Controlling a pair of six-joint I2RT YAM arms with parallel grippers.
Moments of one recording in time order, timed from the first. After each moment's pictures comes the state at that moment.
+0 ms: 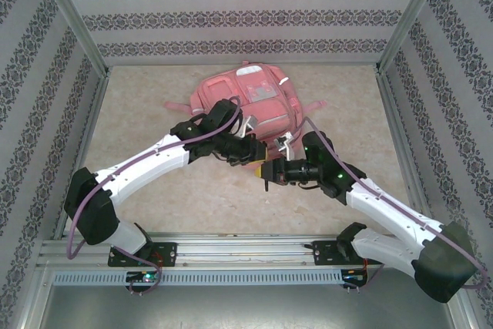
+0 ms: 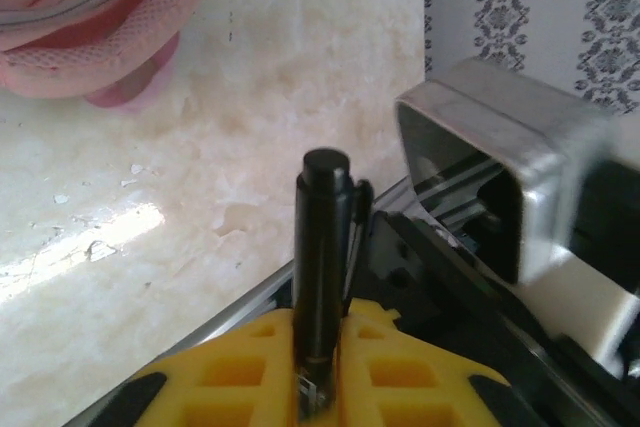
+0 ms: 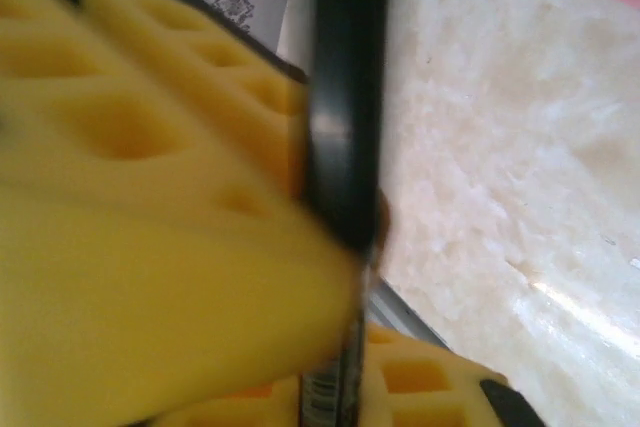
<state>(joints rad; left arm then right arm) -0.74 1.51 1.27 -0.55 0.56 -0.92 0.59 1.01 0.62 -0.14 -0.76 0.90</state>
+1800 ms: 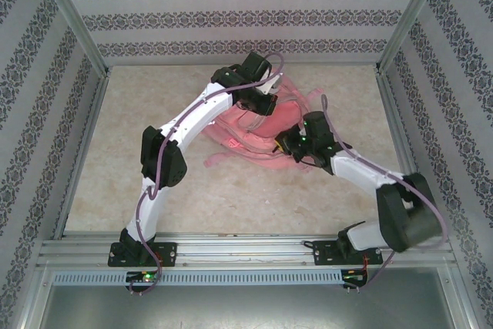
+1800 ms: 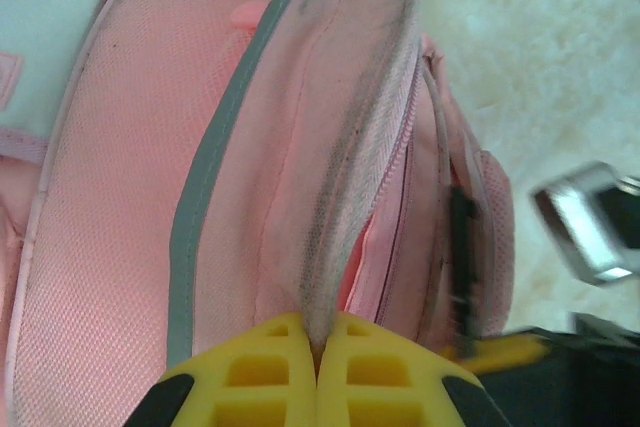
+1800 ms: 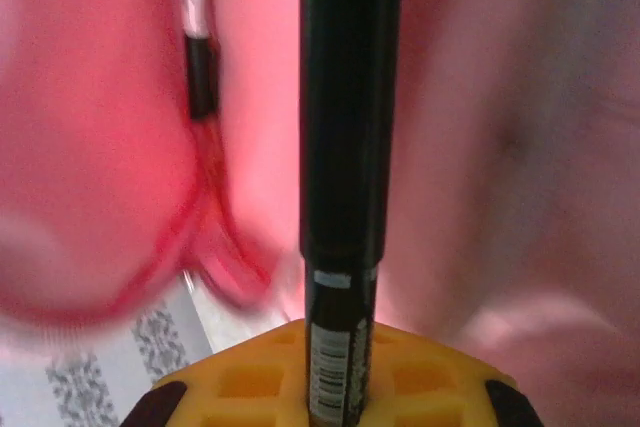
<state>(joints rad) -0.61 2.23 2.28 -1.02 0.27 -0.19 0.37 1.43 0.75 0.00 -0.38 1.31</state>
